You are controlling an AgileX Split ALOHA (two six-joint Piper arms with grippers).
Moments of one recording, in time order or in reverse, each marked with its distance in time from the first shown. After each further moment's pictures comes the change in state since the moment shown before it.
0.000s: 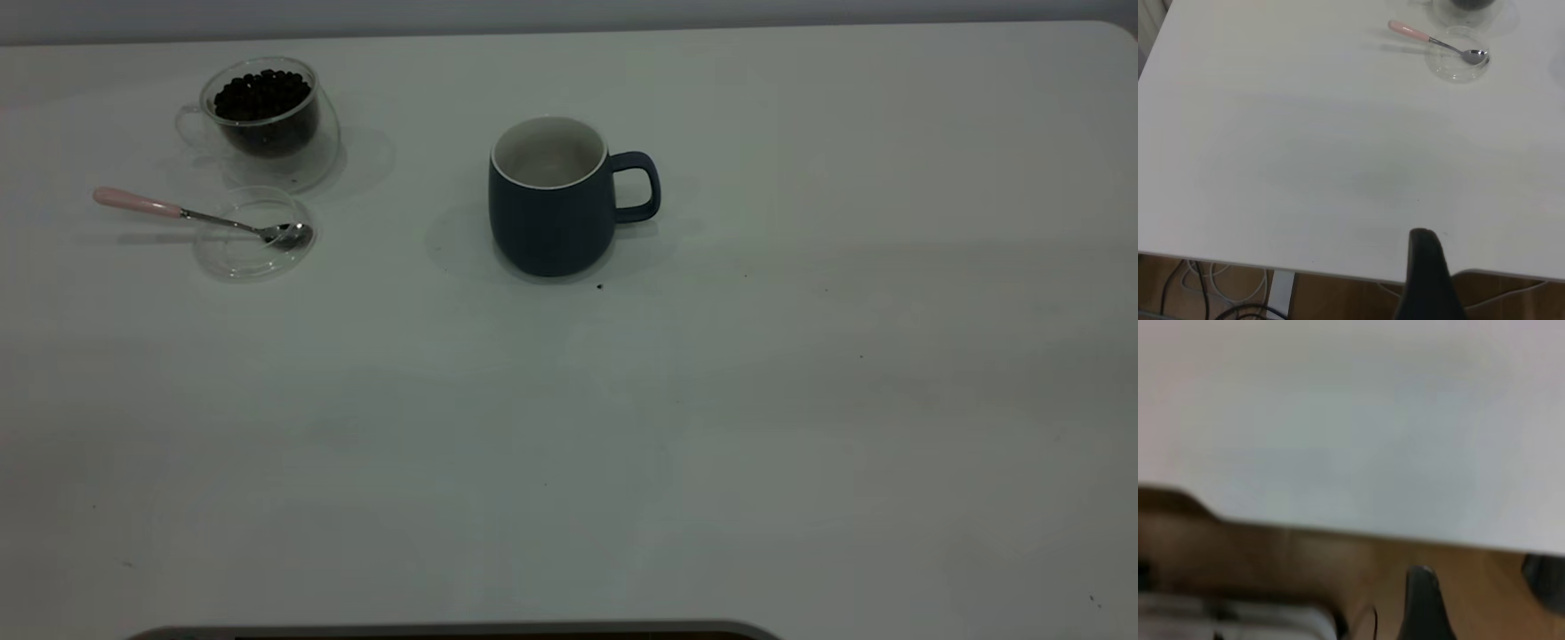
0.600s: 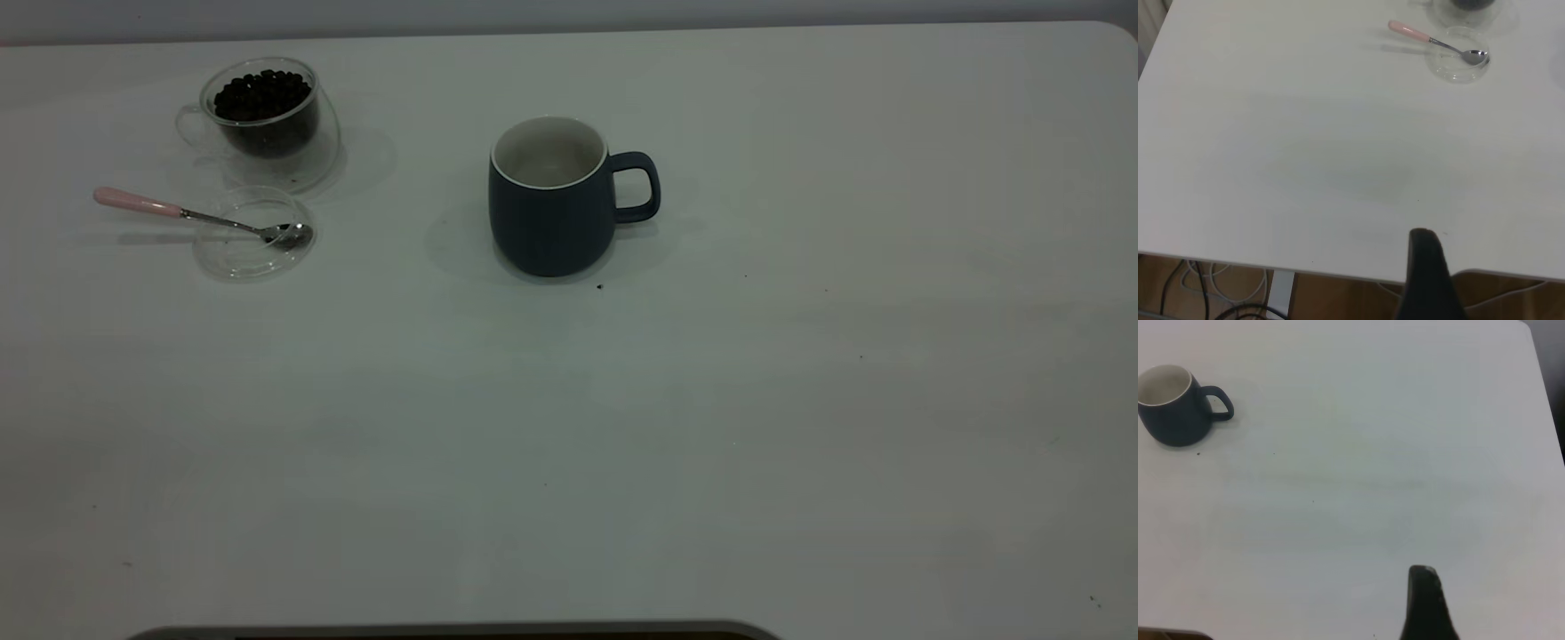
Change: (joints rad) left arm 0.000 0.000 0.000 0.000 0.001 0.000; right arm -0.034 -0.453 0.000 0.006 0.021 -0.009
